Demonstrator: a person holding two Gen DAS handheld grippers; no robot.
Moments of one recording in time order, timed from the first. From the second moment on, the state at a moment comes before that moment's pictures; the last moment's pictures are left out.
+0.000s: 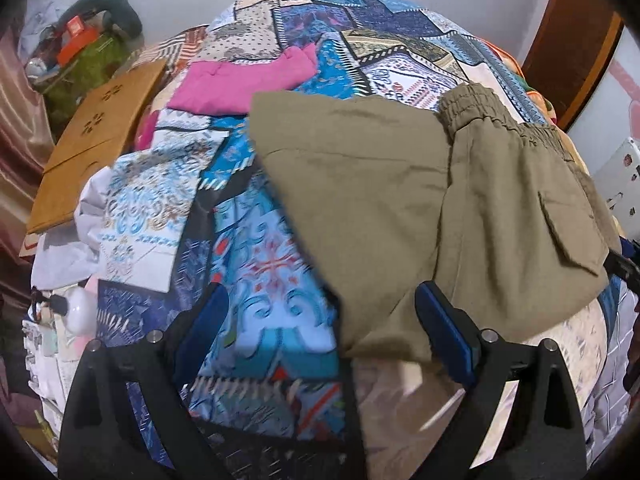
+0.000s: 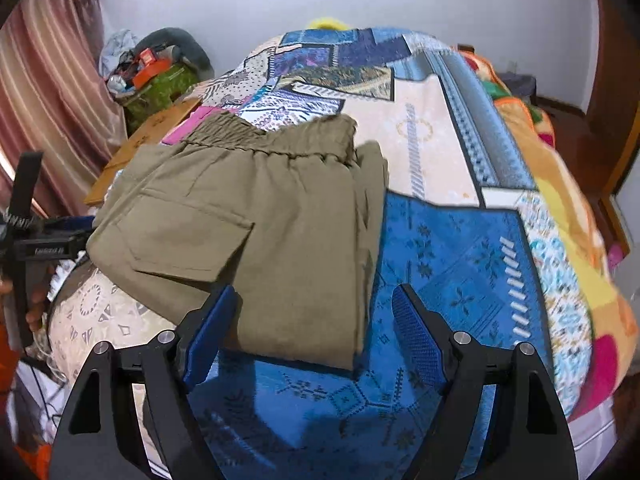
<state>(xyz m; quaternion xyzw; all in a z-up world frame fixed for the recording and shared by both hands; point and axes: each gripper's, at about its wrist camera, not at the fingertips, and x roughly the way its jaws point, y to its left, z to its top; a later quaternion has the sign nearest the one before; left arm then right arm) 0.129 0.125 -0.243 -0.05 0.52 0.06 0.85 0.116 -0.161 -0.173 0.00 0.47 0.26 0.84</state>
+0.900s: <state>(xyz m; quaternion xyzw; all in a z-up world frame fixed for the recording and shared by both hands) 0.176 0.138 -0.218 -0.07 0.49 0.05 0.87 0.163 -0.162 -0.159 0.00 0.46 0.25 0.85</state>
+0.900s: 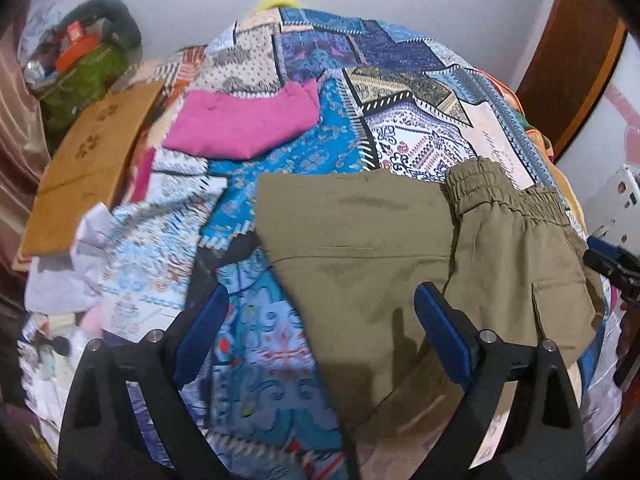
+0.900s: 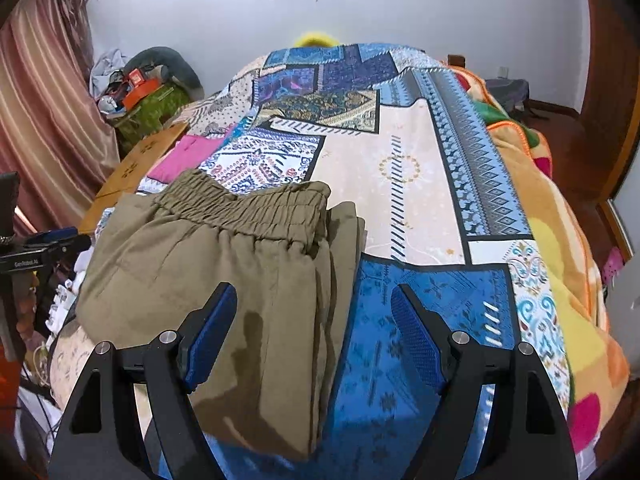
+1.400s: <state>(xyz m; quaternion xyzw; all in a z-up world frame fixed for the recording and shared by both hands) 0.195 0.143 -0.259 -0.14 0.52 0.00 0.84 0.189 -0.165 -0.200 0.07 0.52 0.29 0.80</state>
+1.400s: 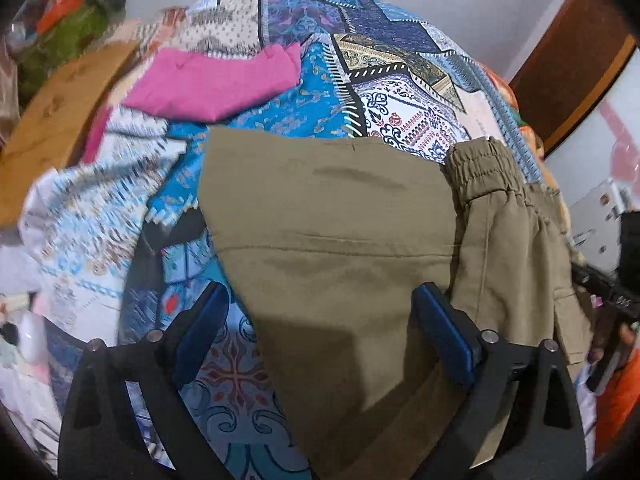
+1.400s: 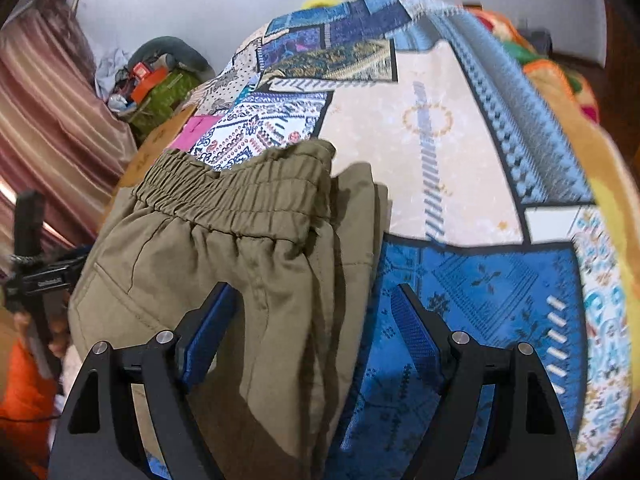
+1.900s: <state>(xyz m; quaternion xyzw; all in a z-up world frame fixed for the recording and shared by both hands) 0.206 0.137 -0.247 -0.13 0.50 -0.01 0.86 0.197 -0.156 -0.195 0.09 0.53 0.33 0.78</state>
